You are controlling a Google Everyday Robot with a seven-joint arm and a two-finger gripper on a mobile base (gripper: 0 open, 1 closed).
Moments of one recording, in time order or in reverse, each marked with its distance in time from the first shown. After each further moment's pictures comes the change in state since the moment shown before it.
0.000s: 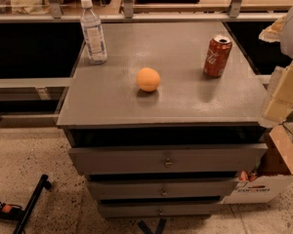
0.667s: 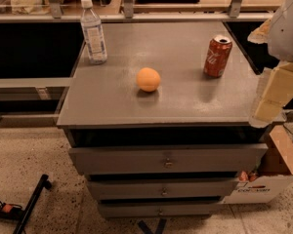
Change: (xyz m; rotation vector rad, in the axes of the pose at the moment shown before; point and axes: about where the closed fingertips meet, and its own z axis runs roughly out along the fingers) arm -0.013 0.001 0.009 -0.017 -0.003 -0.034
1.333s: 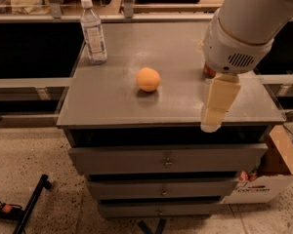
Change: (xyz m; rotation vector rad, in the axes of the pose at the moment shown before) arm -0.073 0.012 0.046 -0.047 0.014 -0.136
